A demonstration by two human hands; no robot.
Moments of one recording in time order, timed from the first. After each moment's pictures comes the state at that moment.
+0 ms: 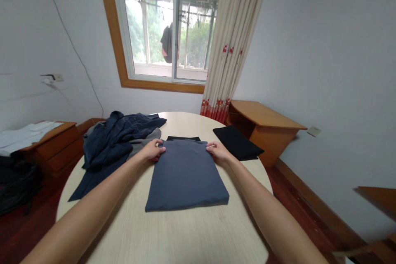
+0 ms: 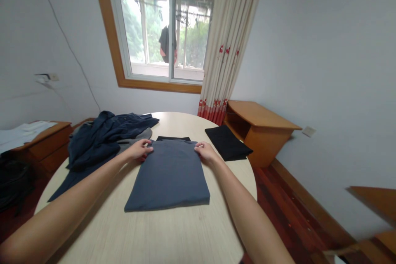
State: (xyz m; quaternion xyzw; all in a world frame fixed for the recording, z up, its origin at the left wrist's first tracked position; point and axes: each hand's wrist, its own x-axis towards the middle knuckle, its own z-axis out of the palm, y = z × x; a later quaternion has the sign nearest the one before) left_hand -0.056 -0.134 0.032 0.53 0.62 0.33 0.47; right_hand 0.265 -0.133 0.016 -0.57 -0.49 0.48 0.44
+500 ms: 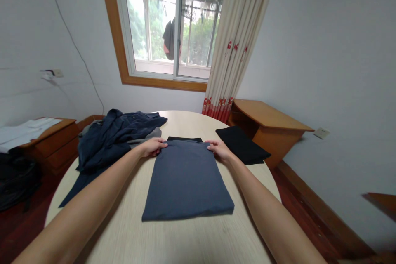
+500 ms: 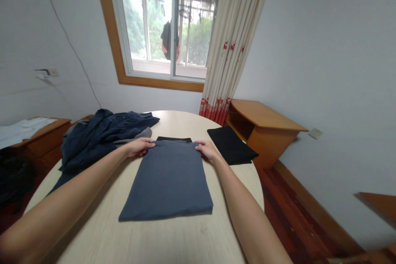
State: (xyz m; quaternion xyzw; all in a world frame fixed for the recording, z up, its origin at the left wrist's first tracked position) left_hand -0.067 -0.087 0.021 0.57 0.54 0.27 0.56; right_hand 0.271 -0.096 0.001 -0.49 -0.49 0.56 0.46
